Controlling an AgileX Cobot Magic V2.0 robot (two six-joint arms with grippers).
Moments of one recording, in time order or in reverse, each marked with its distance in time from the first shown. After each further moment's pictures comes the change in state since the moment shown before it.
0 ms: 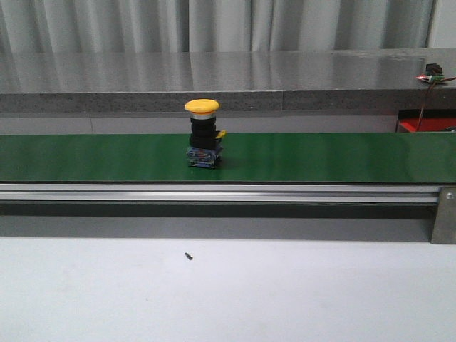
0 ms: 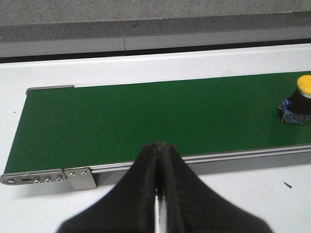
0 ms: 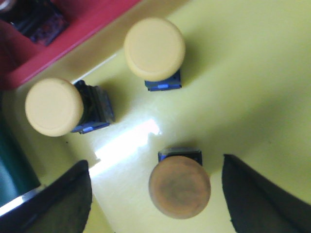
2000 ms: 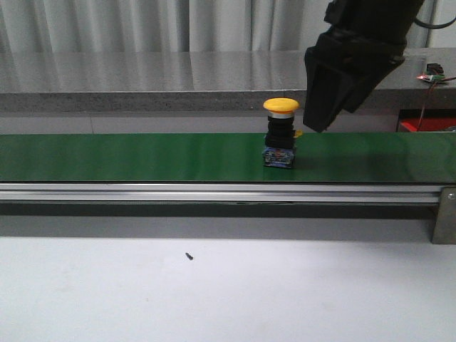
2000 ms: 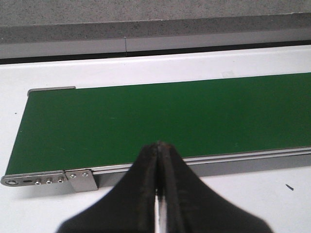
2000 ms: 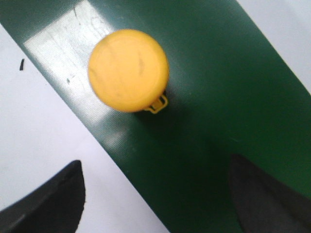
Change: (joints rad) left arm 0.000 0.000 0.000 0.000 -0.005 0.000; right arm 0.876 0.355 -0.568 -0.007 0.340 -0.537
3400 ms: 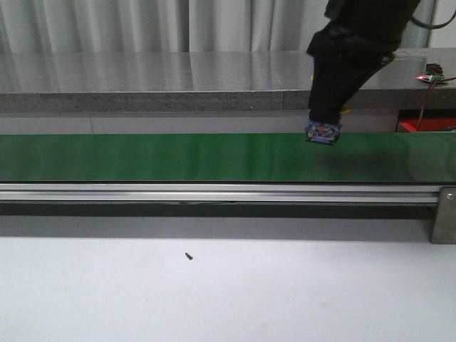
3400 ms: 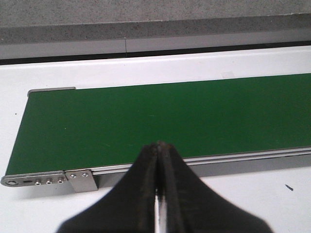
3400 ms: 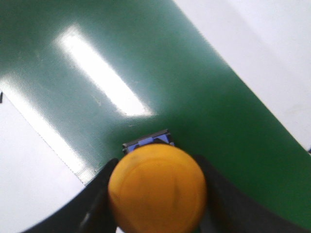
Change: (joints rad) left arm 0.000 0.000 0.000 0.000 -0.002 0.000; right arm -0.037 -0.013 0.004 0.019 -0.096 0.034
